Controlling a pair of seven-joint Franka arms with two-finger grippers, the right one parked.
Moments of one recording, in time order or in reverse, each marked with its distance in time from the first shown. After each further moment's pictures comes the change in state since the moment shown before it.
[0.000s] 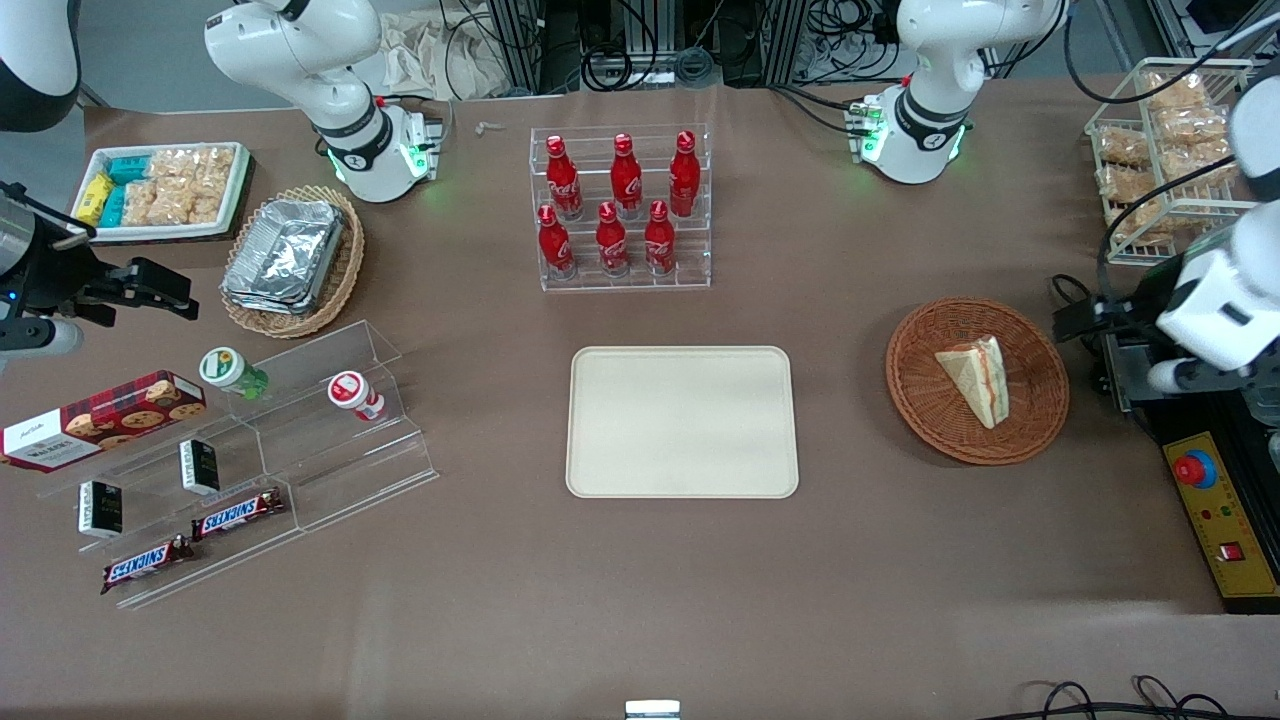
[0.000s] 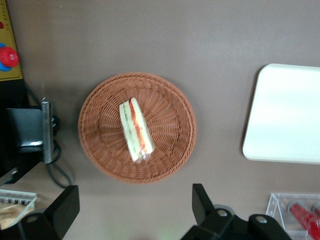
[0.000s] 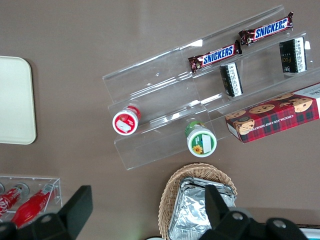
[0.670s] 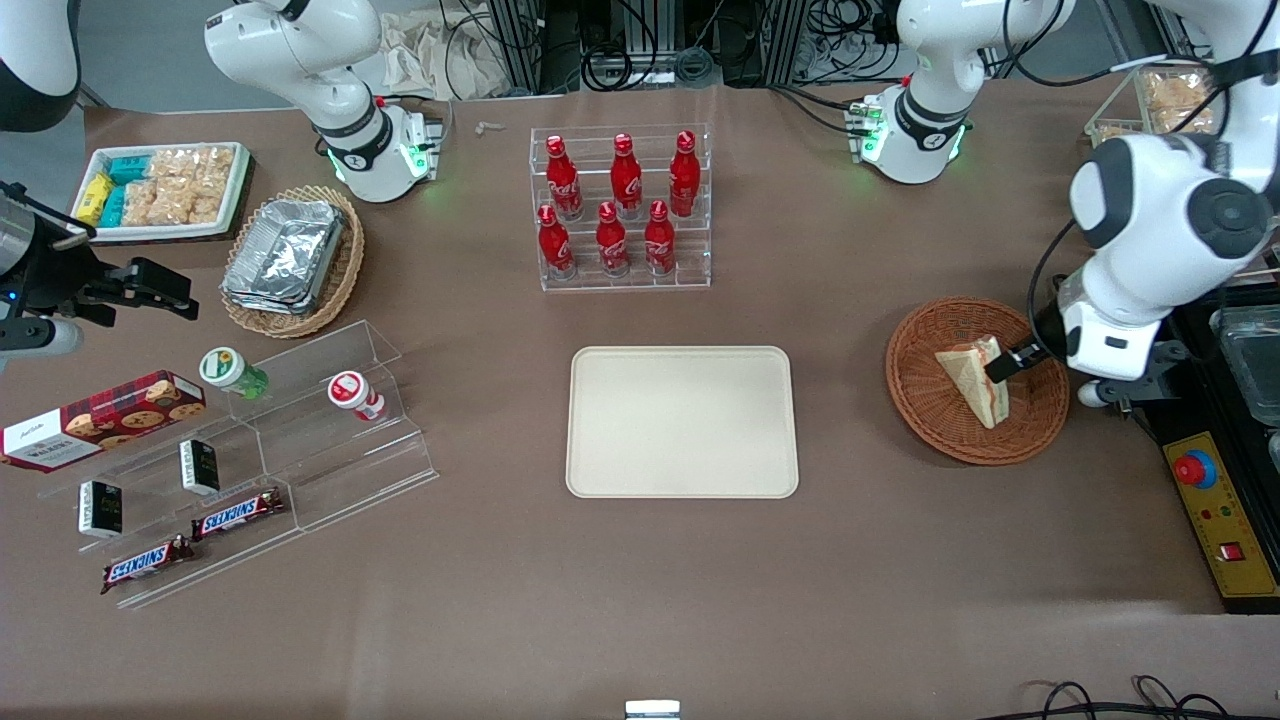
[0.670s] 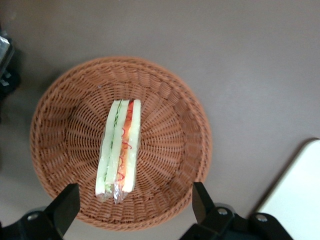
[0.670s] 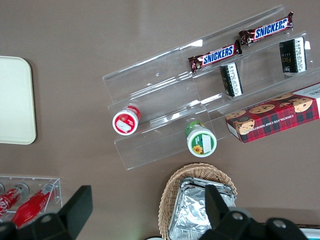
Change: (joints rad) arm 0.000 -0.102 0.007 -0.584 0.000 0.599 -0.424
